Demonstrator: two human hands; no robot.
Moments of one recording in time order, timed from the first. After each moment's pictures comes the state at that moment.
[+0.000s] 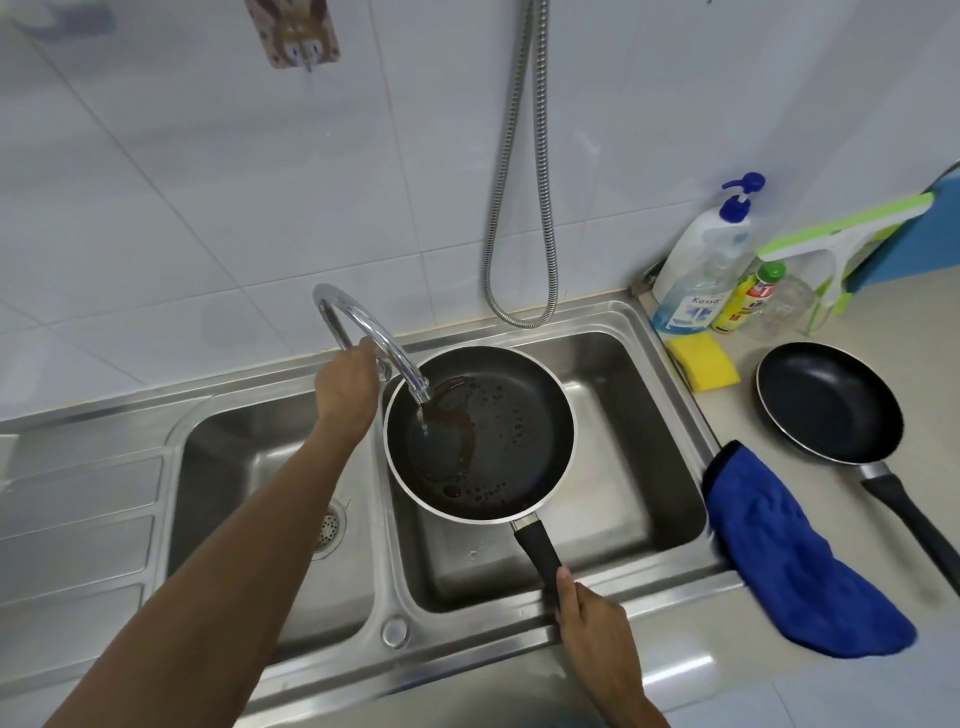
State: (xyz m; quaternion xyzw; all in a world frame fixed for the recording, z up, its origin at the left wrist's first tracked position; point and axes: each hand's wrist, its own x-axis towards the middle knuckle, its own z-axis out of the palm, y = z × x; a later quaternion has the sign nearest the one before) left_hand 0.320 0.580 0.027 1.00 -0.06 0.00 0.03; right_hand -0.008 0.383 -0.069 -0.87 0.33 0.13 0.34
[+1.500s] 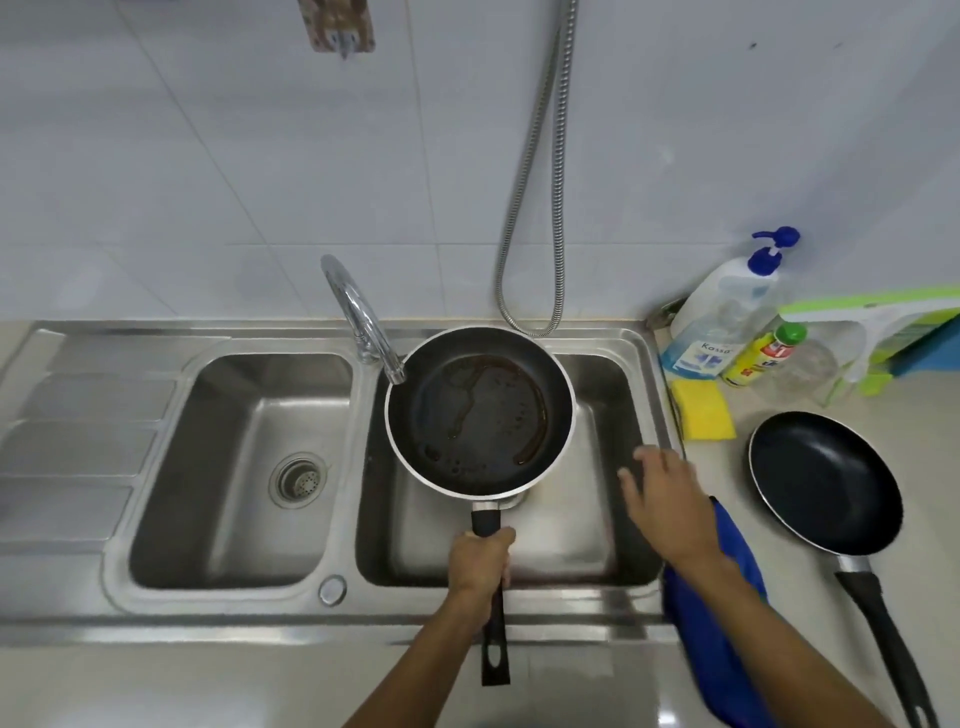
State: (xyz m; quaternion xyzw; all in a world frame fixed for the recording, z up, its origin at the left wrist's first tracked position) left_hand 0.081 0.411 -0.046 0.66 0.36 -0.24 0.61; right_hand 0.114 0.171 -0.020 -0.99 0.09 0.00 0.12
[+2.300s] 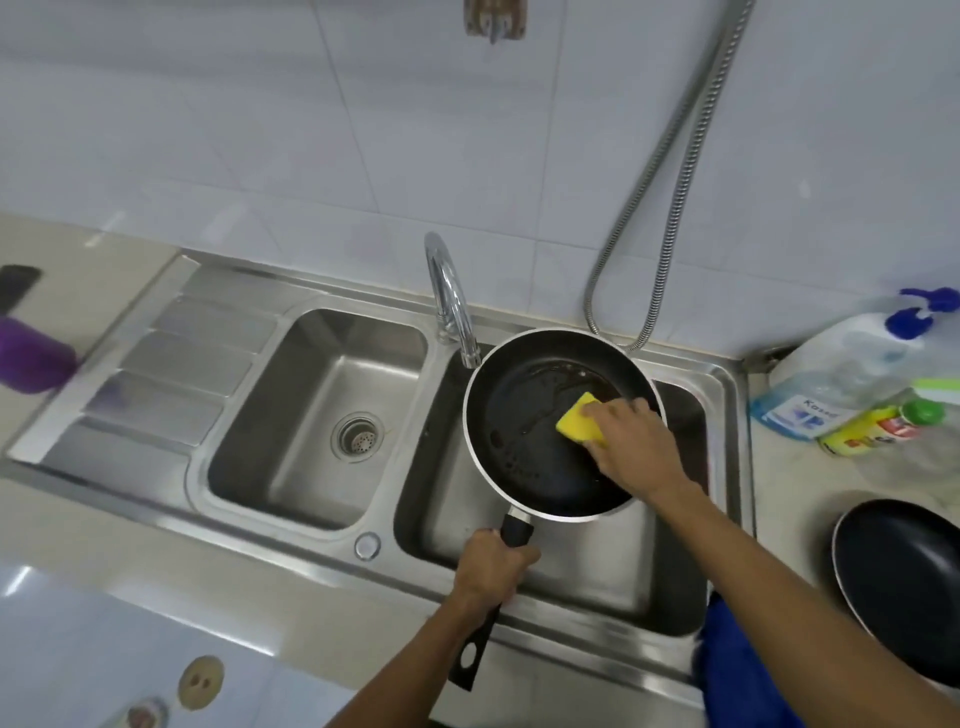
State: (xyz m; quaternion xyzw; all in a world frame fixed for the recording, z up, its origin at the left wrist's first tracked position) left_hand 0.072 0.434 -0.042 0.74 0.32 -0.24 0.54; right_hand 0.234 0.245 -0.016 -0.98 -0.20 0.02 0.02
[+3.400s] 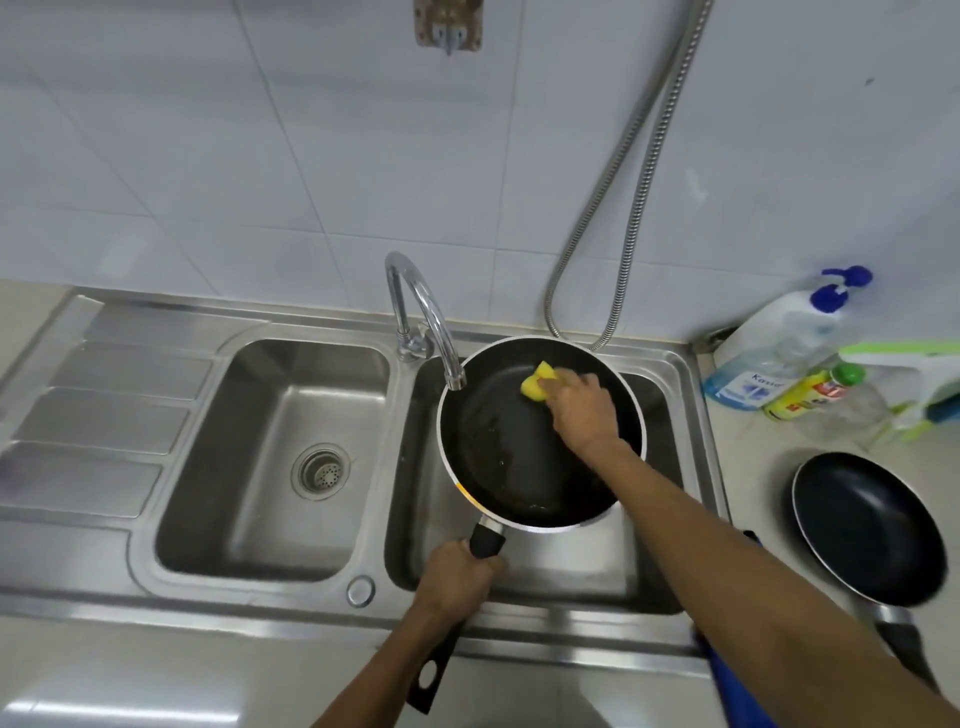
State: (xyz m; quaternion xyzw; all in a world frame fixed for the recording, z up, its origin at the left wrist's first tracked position) left_hand 0.083 0.499 -0.030 0.77 0.20 -0.30 0.52; right_hand 0.275 0.299 -0.037 -0.99 -0.10 0.03 0.03
